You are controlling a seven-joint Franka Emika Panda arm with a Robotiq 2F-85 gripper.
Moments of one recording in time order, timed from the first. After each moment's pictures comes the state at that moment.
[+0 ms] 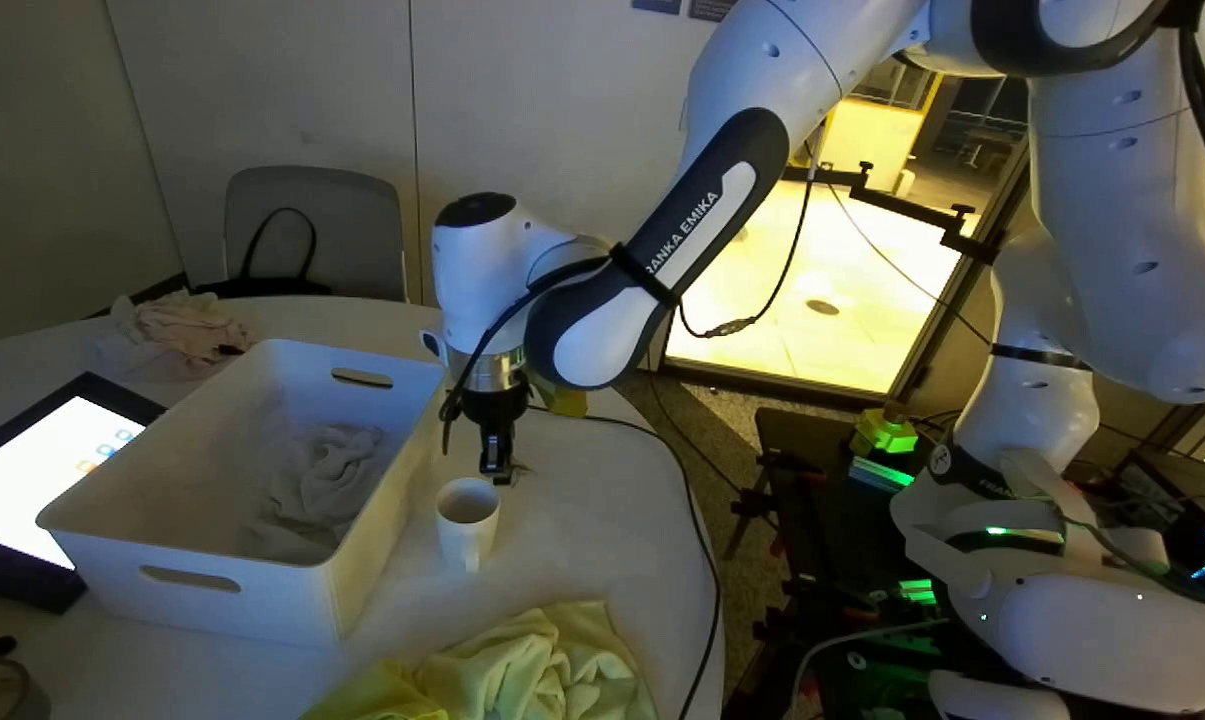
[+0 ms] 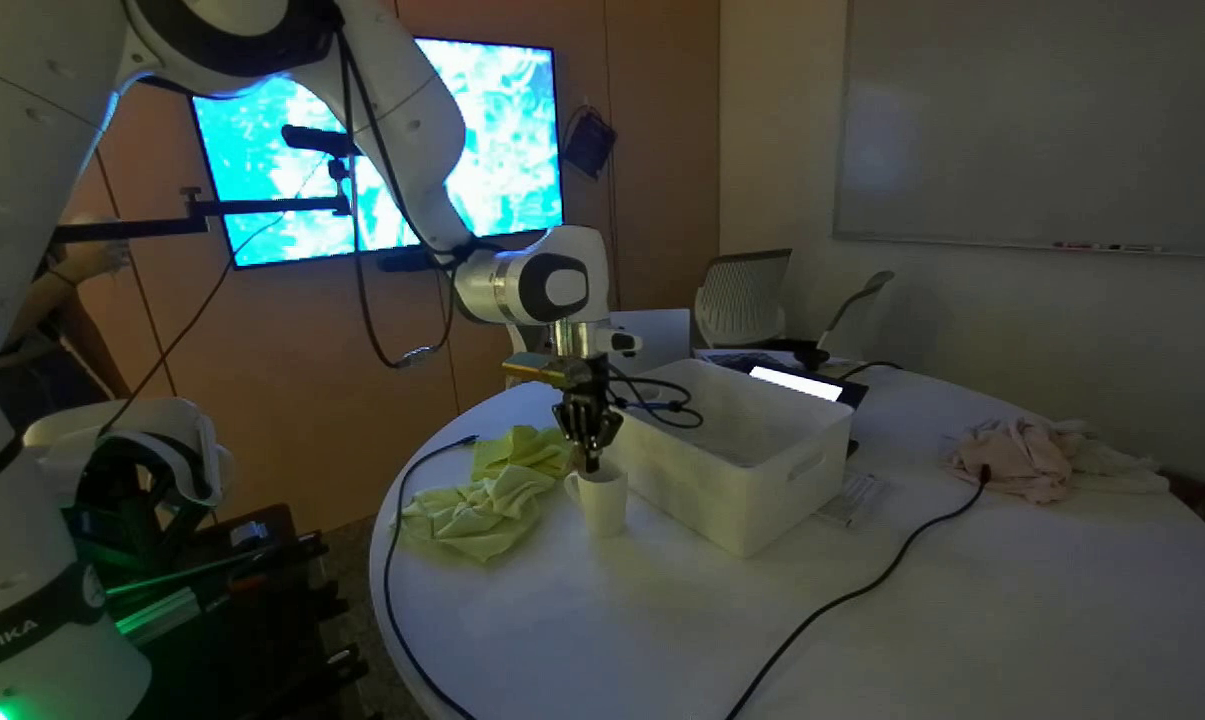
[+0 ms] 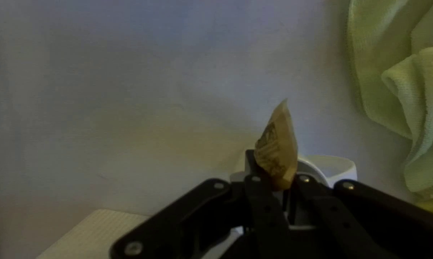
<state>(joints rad) 0.14 0.57 0.01 -1.96 -0.20 2.45 0.08</state>
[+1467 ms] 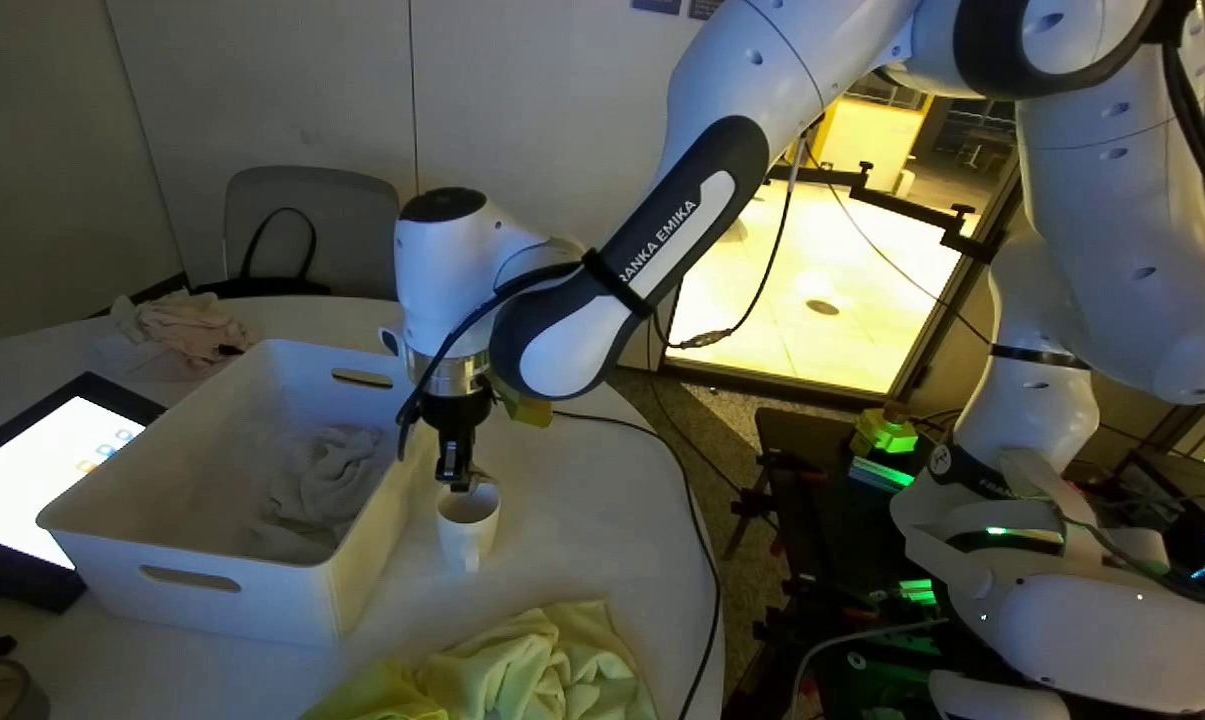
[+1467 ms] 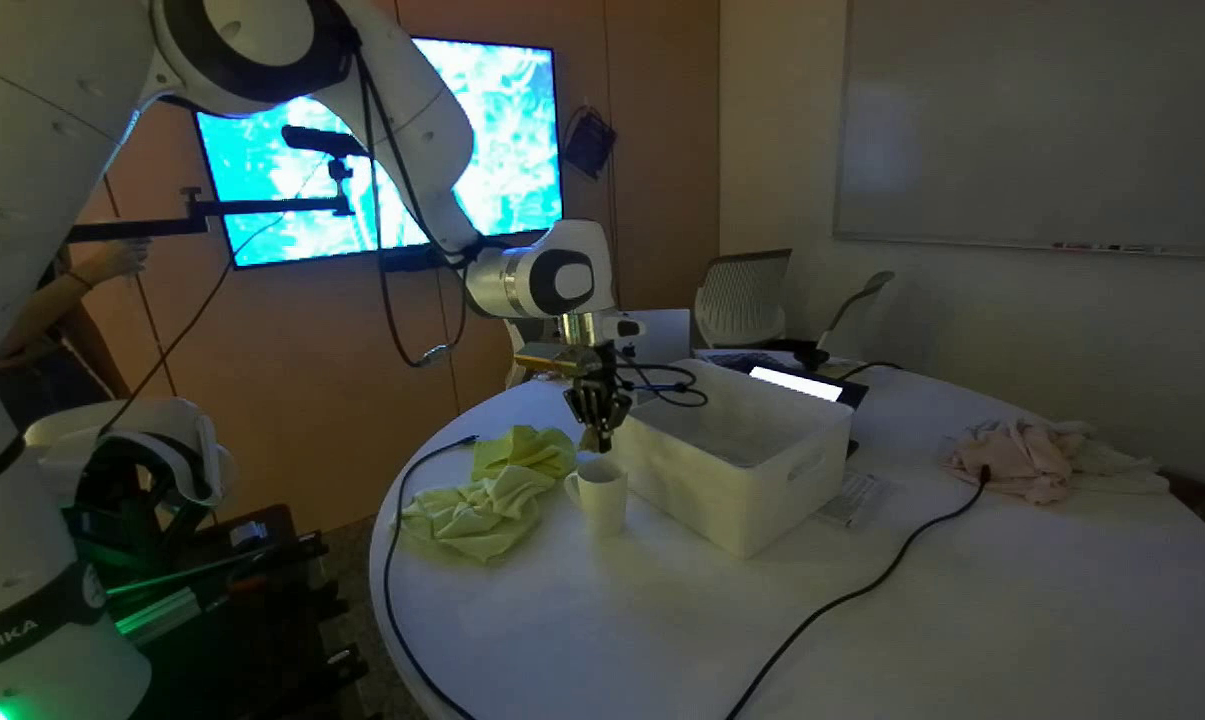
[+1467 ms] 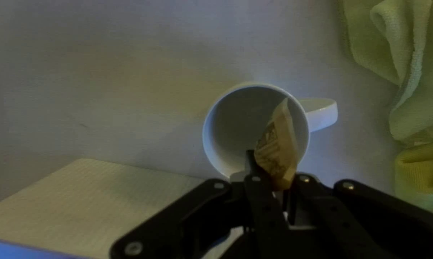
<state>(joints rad) 0.17 0.64 0.01 -1.85 -0.20 2.47 0.09</state>
